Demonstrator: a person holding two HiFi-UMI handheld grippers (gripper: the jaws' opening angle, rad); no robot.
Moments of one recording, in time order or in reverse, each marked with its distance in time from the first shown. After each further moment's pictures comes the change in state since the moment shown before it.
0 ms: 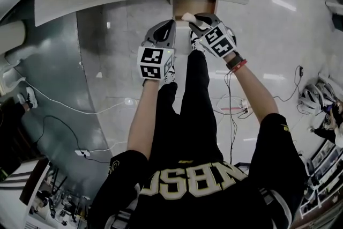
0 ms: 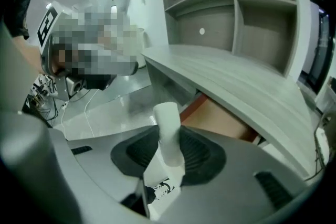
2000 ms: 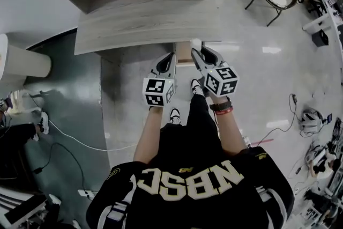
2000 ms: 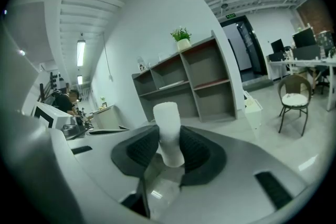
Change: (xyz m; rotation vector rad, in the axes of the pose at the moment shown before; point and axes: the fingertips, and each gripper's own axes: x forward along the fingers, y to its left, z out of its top) left arm -0.157 -0.074 0.154 0.129 -0.273 -0.032; right arm -0.241 0.062 0.170 0.475 -0.622 -0.276
